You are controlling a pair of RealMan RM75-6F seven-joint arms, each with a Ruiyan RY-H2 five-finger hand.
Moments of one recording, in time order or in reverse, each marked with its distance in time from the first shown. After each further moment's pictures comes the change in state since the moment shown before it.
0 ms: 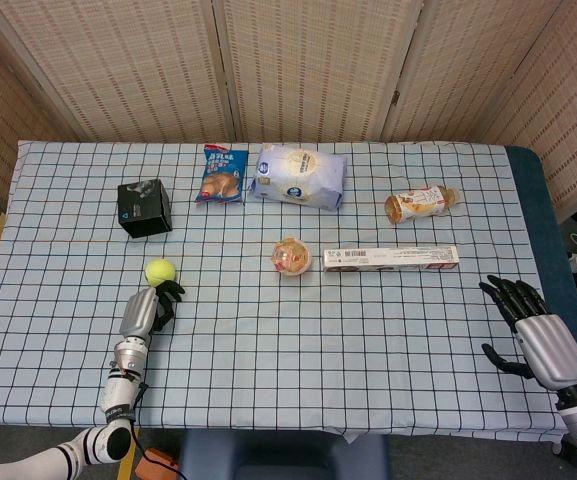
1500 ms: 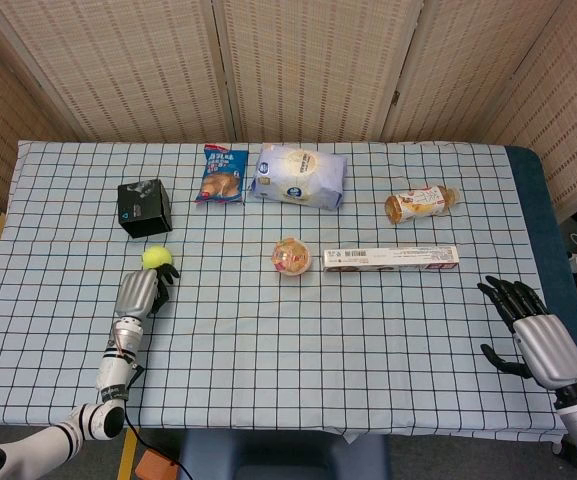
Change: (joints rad) left arm -0.099 0.008 0.011 0.152 0.031 -0.035 0.090; right arm 0.005 0.000 -0.002 -0.001 0.005 -0.015 -0.006
